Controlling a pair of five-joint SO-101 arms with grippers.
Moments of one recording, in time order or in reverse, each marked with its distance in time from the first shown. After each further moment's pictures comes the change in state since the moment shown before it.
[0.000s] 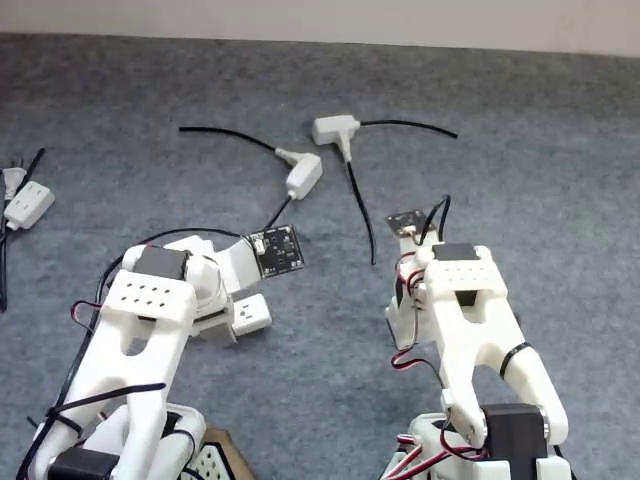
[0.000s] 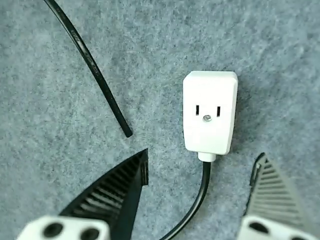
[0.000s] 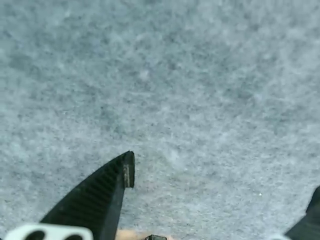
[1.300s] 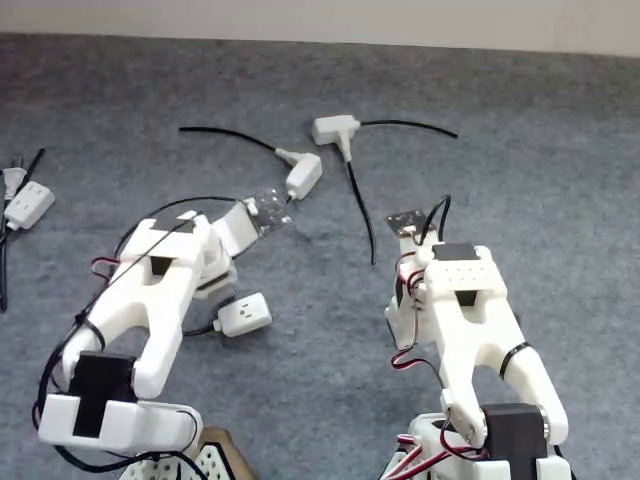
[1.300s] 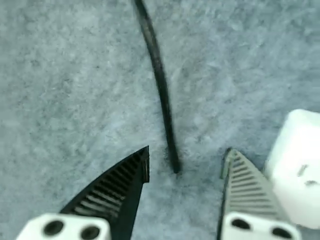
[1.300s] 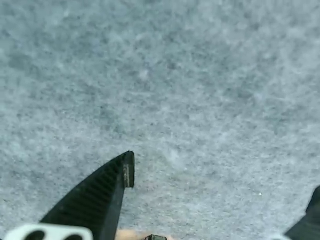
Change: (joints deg) left arm -1.1 28.2 -9.4 -17.0 5.8; right arm 0.0 0.0 0.0 0.0 0.0
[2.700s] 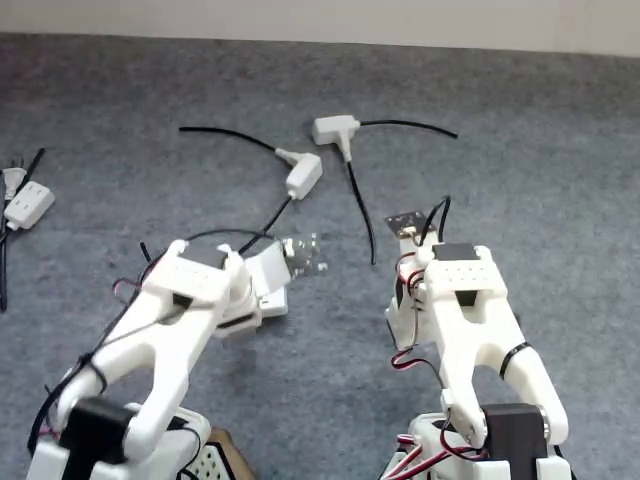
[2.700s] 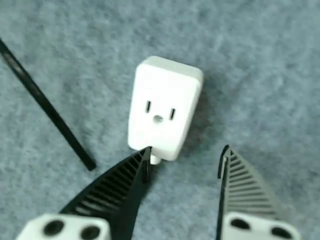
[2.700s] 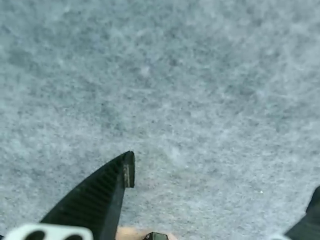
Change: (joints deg) left arm 9.9 -10.1 6.2 10.6 3.3; right arm 0.0 0.0 0.0 0.6 0.0
